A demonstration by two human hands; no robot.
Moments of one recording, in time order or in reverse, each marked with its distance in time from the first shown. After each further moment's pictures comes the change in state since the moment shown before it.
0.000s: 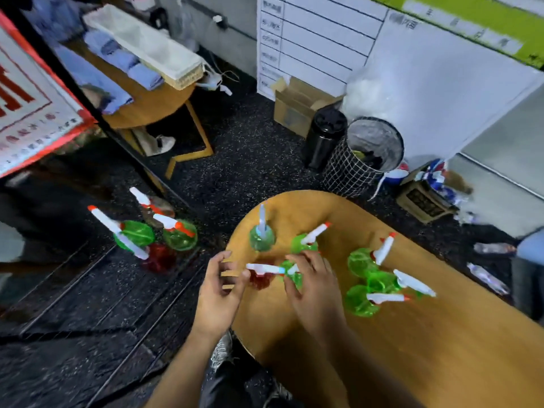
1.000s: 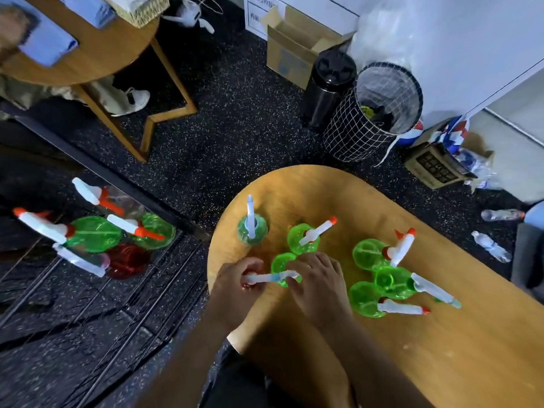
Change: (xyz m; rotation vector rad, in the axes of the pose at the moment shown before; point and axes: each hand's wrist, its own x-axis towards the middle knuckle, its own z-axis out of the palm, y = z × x) left_hand 0.072 -0.060 0.055 0.368 -0.302 -0.098; right_hand 0.044 0.070 0.055 -0.184 -0.230 0.020
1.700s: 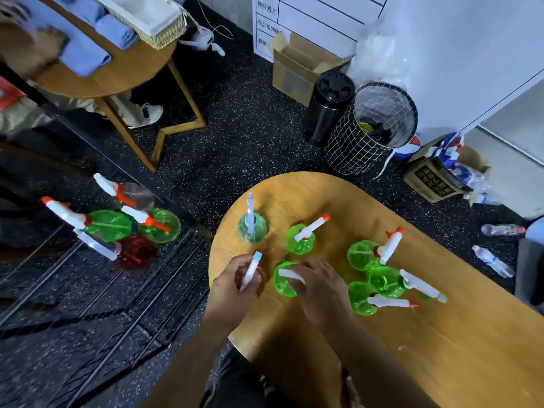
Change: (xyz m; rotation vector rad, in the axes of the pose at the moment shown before) left_hand -0.038 0.016 0.006 -0.149 0.131 -0.074; right_hand -0.026 -0.004 -0.027 0.106 -0.048 0.033
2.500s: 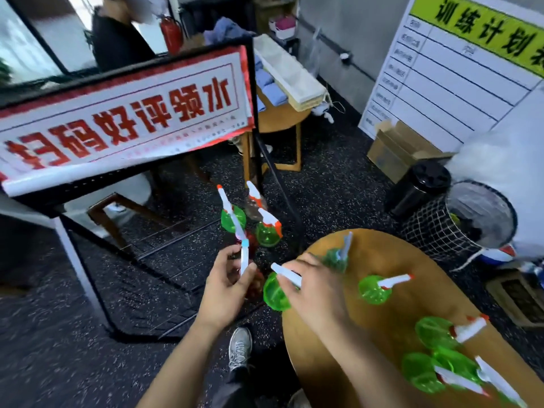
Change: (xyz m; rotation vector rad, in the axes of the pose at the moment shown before) left_hand -0.114 0.008 -0.177 -0.501 0.468 0.086; right_hand -0.016 -0.219 -0.033 0.094 -0.025 -0.432
